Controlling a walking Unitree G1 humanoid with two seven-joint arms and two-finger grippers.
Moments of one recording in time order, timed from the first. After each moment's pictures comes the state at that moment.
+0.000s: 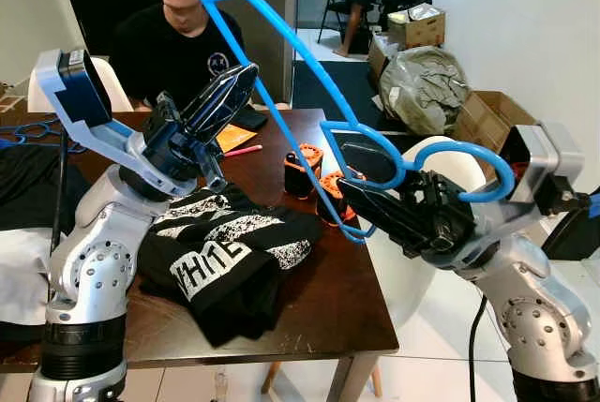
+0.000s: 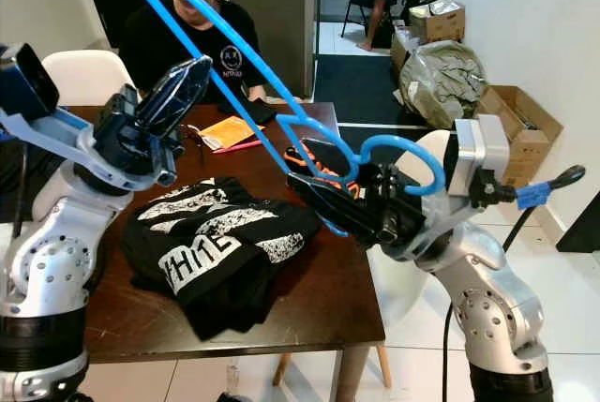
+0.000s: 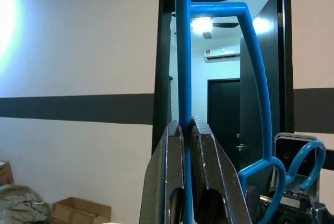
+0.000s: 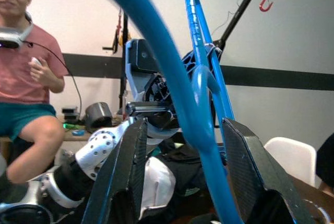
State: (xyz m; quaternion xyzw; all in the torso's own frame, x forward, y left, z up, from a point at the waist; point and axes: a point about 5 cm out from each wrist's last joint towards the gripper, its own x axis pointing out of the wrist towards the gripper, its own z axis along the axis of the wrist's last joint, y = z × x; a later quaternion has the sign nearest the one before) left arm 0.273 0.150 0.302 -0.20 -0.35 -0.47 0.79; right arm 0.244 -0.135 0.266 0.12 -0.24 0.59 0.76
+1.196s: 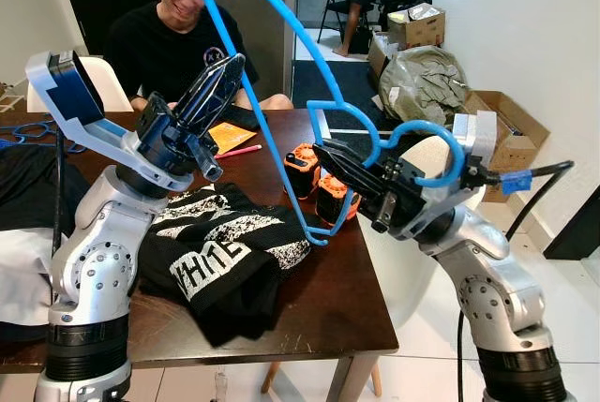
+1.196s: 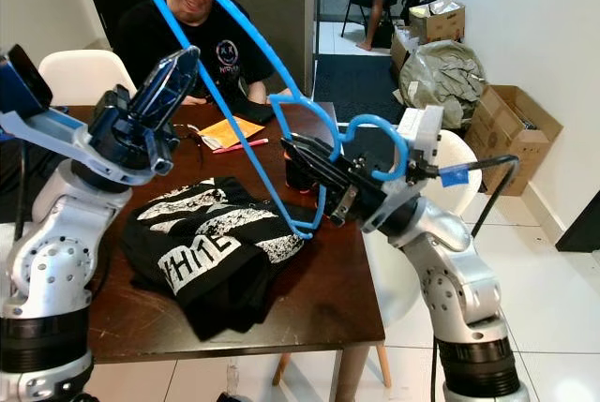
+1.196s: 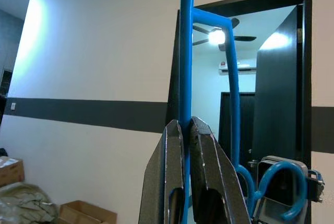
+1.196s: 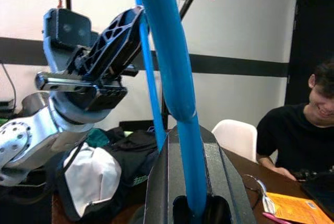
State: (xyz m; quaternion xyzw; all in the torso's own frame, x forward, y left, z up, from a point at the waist) left arm 0.274 0.155 0.299 -0.22 -0.35 -0.44 0.80; right arm 0.280 -0.124 0.252 0.08 -0.22 0.50 0.83
